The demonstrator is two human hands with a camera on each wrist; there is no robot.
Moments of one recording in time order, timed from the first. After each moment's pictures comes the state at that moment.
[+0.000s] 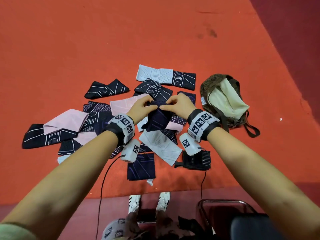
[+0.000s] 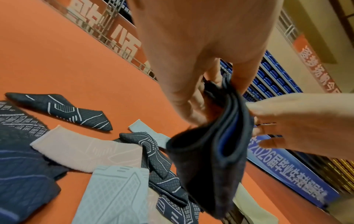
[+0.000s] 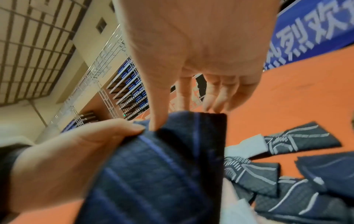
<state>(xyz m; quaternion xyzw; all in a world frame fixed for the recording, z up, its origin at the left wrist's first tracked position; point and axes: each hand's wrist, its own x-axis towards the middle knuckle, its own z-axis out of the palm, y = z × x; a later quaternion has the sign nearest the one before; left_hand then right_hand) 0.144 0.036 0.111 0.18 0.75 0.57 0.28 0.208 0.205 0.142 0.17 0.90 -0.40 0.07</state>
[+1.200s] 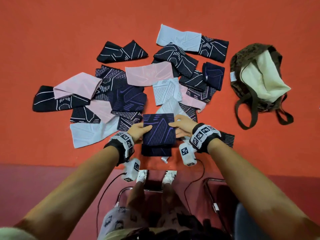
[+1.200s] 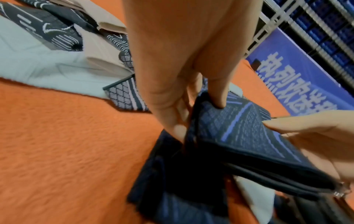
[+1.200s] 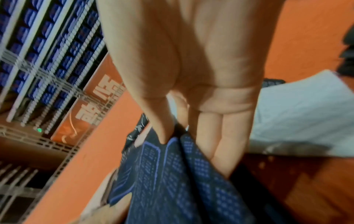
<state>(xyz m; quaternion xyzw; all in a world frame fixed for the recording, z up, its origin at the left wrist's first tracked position) 0.232 -0.076 -0.035 -0.16 0.67 0.56 0.47 0.266 0.127 0.007 0.34 0.62 -0.61 0.37</state>
